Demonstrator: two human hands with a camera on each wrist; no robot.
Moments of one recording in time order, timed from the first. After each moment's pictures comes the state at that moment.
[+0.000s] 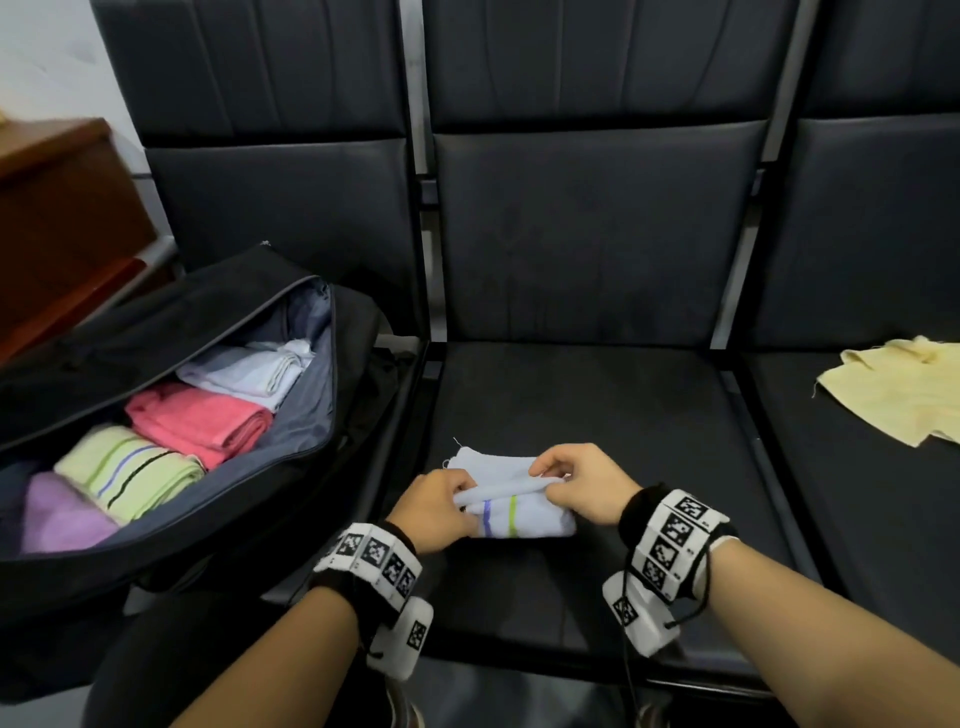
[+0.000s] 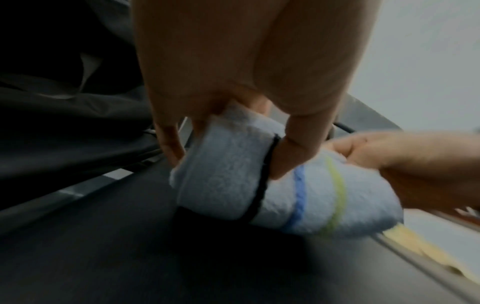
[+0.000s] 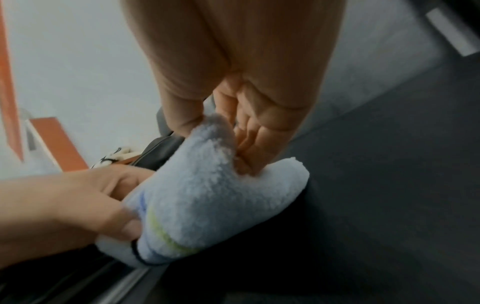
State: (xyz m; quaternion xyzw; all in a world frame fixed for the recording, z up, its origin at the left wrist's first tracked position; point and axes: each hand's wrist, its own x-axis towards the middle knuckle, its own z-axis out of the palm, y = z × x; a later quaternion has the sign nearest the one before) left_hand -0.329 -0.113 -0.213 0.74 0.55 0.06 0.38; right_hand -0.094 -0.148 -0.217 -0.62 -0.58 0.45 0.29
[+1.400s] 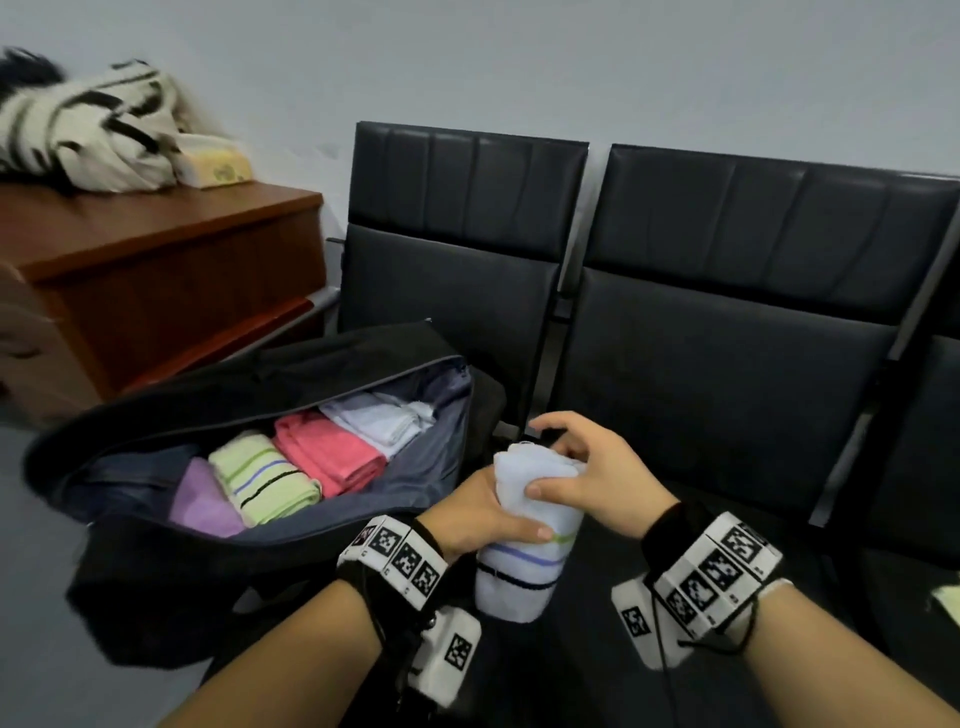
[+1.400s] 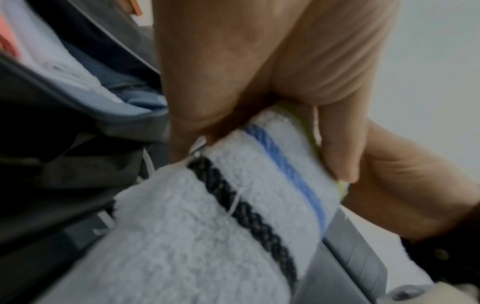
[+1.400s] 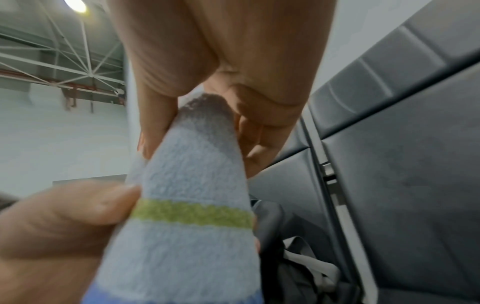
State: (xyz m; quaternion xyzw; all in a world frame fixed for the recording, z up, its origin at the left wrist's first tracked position) left_hand -0.396 -0.097 -0.088 0.66 0.33 0.34 0.58; right_hand -0.205 -0.089 -0.049 -0.48 -0.76 0.31 0.32
